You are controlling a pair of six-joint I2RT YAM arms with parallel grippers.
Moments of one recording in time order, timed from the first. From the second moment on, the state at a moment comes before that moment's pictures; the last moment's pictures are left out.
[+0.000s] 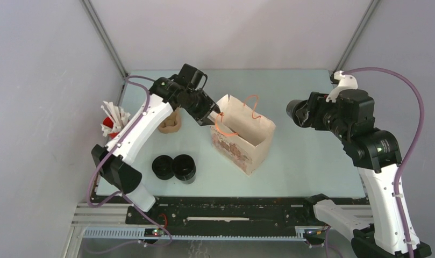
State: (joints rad) left arm -0.56 1.62 1.80 -1.18 0.19 -1.27; right arm 0.29 0.95 1.50 -1.04 0.12 0.28
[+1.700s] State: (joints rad) left arm -0.59 1.61 1.83 -1.07 0.03 -0.83; right arm 0.85 1.35 2.06 -1.01 0.01 0.19
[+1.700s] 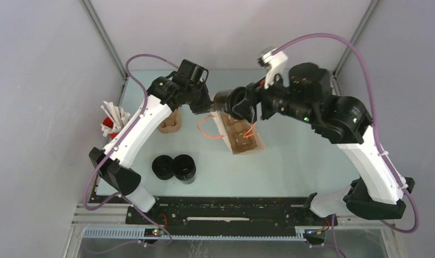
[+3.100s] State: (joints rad) left arm -0.62 1.48 1.66 -1.02 -0.05 -1.02; right arm 1.06 1.58 1.84 -0.96 0.48 0.13
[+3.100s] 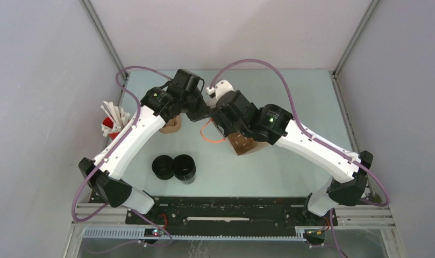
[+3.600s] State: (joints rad) left arm -0.61 1.41 1.53 -0.92 -0.02 -1.02; right arm 0.99 1.51 1.55 -0.73 0.46 0.12
